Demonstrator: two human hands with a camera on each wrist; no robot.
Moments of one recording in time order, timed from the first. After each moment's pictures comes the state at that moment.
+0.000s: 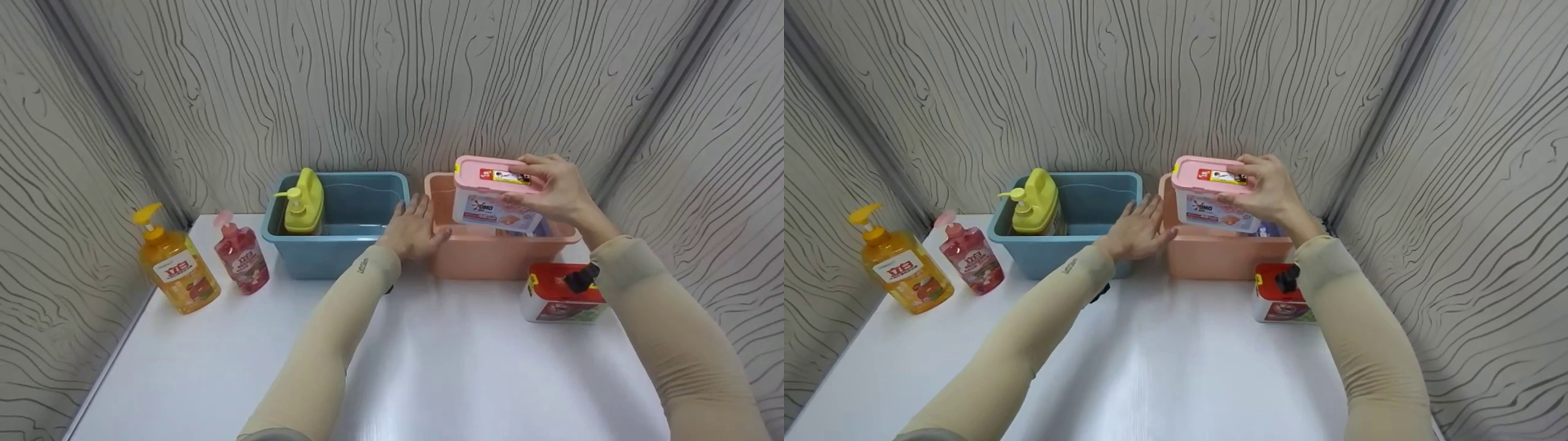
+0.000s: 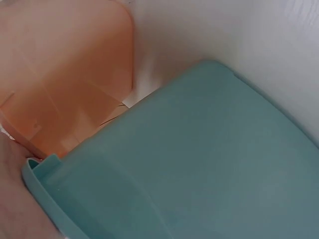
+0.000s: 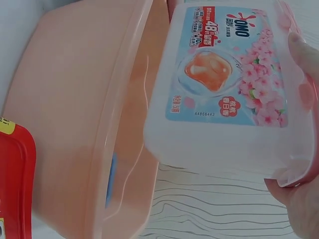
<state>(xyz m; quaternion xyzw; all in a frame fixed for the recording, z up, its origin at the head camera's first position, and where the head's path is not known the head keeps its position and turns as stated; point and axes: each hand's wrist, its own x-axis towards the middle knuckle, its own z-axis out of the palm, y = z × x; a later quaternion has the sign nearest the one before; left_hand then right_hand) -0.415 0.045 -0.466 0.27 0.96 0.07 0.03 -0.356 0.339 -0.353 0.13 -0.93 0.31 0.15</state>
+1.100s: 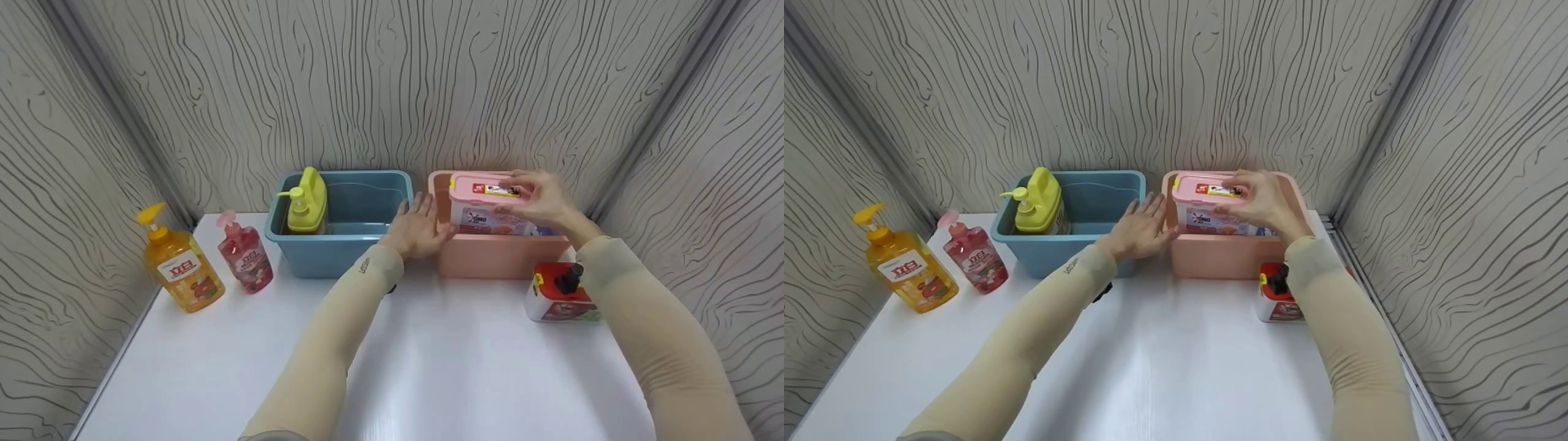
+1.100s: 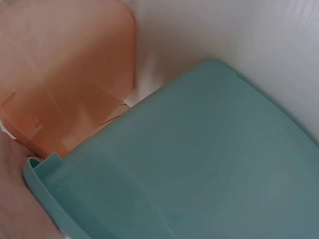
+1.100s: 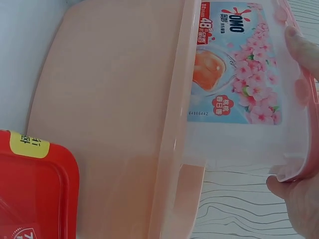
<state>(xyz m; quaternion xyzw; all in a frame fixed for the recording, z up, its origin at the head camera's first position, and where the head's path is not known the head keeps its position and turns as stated) -0.414 0.046 -0.466 0.26 0.96 0.09 0.03 -0.385 0.335 -0.392 0.09 -0.94 0.33 0.08</state>
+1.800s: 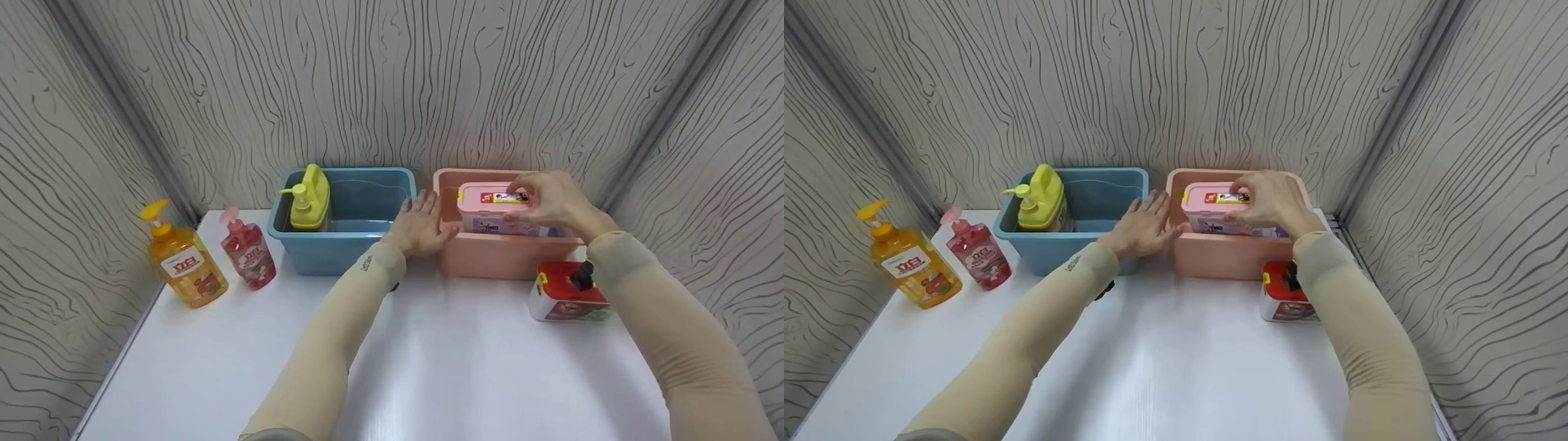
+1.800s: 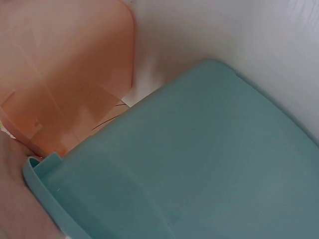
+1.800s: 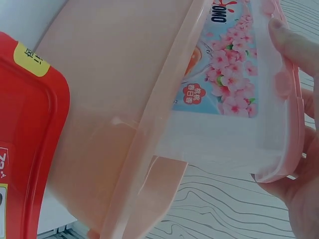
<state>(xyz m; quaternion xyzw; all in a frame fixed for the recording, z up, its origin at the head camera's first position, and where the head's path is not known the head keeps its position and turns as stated) -0.414 0.046 -0.464 0.26 0.96 0.09 0.04 -0.380 0.340 -0.380 0.13 -0.98 0.16 0.06</state>
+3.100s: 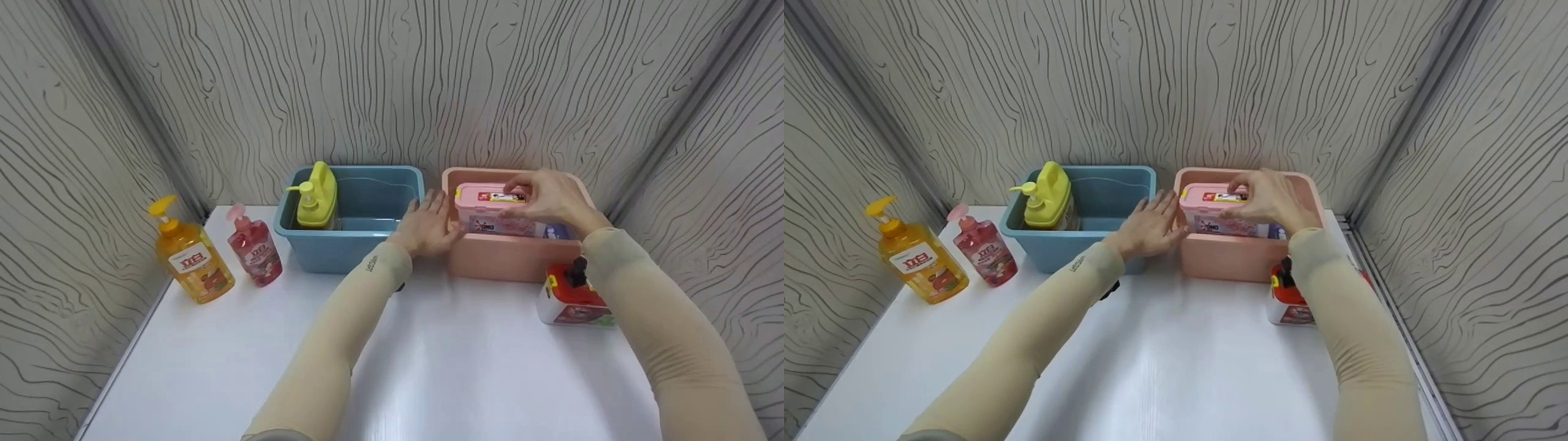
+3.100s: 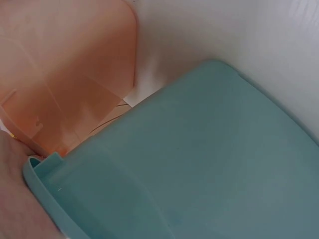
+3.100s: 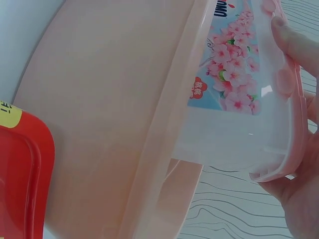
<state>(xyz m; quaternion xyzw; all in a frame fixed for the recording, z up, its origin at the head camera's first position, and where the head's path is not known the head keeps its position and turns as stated) -0.414 0.045 -0.464 0.26 0.96 0.09 0.03 -0.405 0.329 -0.392 0.13 -0.98 0.16 0.06</state>
